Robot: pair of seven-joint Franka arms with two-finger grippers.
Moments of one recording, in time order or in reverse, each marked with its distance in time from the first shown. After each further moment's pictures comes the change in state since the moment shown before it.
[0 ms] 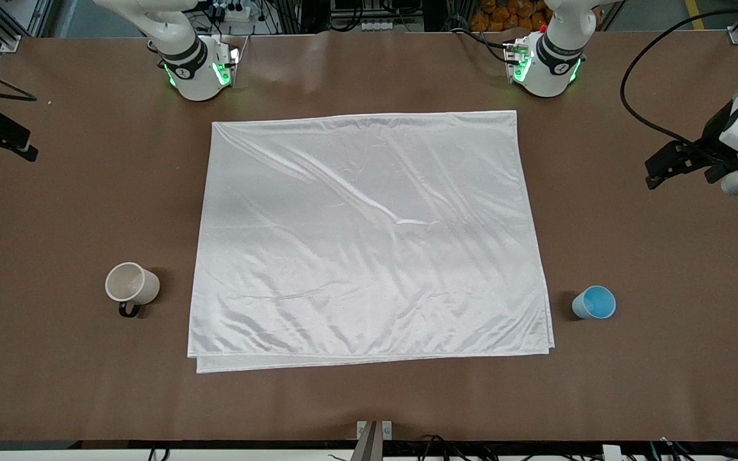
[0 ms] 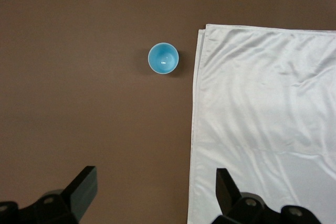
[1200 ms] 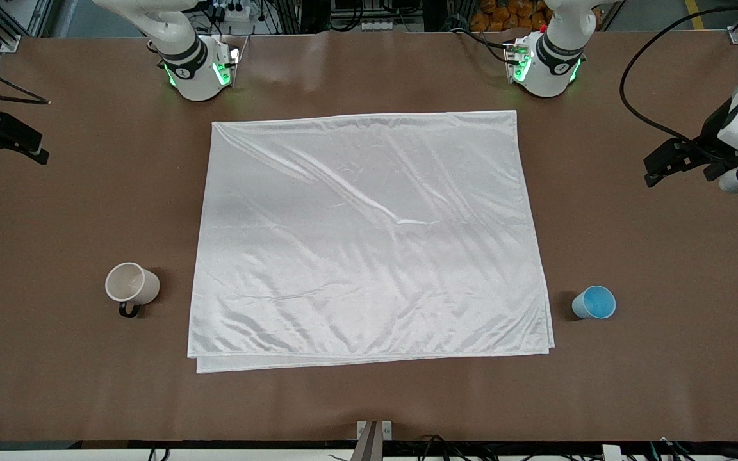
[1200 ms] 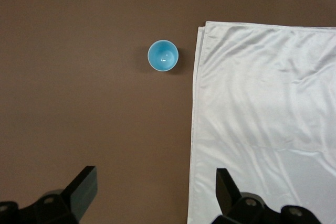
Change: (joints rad) left arm 0.000 -0.001 -0.002 0.004 0.000 -0.015 0.000; right arm 0.022 0.010 -0.002 -0.010 0.000 0.008 0.000
